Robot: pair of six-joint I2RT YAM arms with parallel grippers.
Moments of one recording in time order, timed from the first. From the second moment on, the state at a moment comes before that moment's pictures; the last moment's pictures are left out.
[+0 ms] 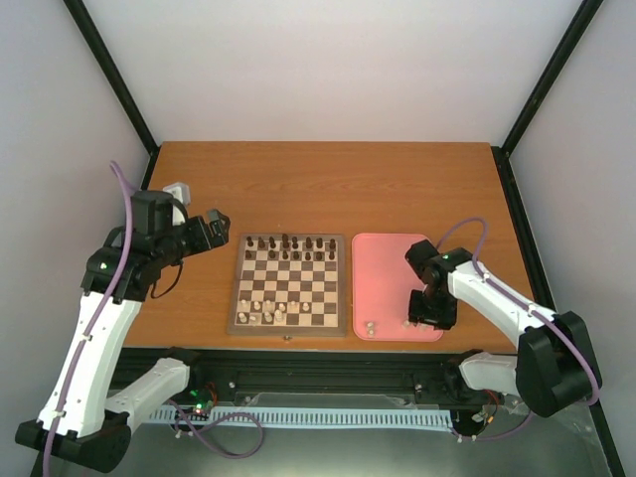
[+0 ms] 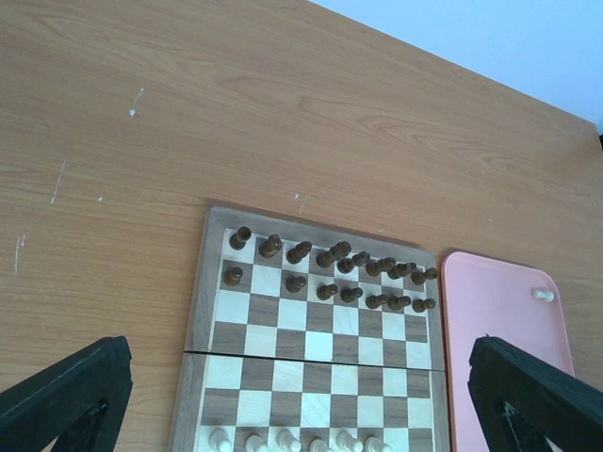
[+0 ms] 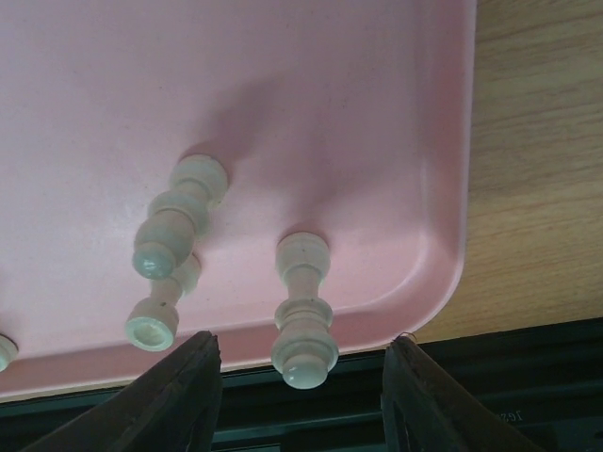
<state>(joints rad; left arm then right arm) -0.24 0.90 1.23 -1.03 0.03 -0.50 0.41 1.24 0.74 -1.15 -0.04 0.64</state>
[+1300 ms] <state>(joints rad) -0.24 0.89 1.23 -1.02 0.03 -0.52 0.39 1.21 0.75 -1.16 -0.03 0.64</state>
